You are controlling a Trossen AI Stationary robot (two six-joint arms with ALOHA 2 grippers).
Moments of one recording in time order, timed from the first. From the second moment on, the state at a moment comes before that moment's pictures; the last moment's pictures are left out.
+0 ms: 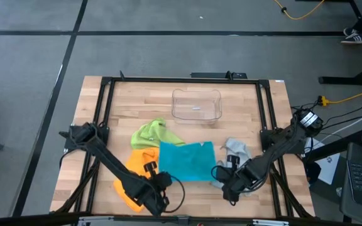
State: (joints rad) left arm -0.70 2.01 1.60 -0.97 -0.55 -1.04; right arm 0.72 1.67 1.11 -0.77 0.20 0.86
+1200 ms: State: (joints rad) left arm -0.39 2.01 1.51 -1.28 -0.57 -0.96; right arm 0.38 1.67 1.04 -0.83 0.50 0.64
